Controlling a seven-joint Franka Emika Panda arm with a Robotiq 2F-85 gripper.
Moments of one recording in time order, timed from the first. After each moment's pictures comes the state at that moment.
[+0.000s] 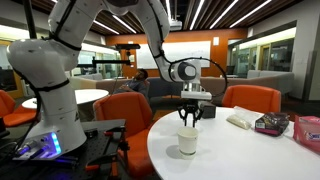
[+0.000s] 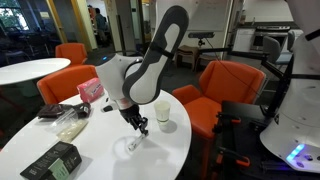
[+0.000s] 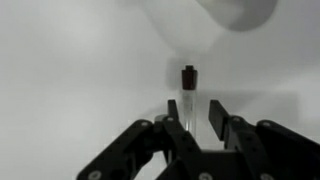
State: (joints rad) arm 0.03 0.59 0.16 -2.02 -0.39 2.44 -0.87
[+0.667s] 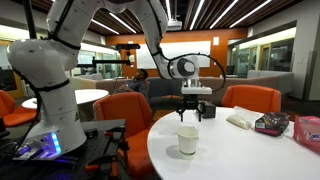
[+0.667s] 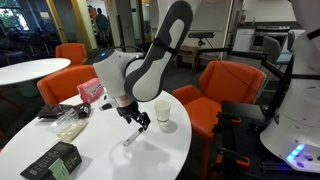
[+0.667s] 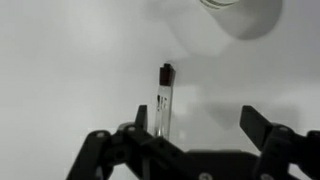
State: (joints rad) arm 0.04 0.54 0.16 -2.05 -0.45 2.44 -0.88
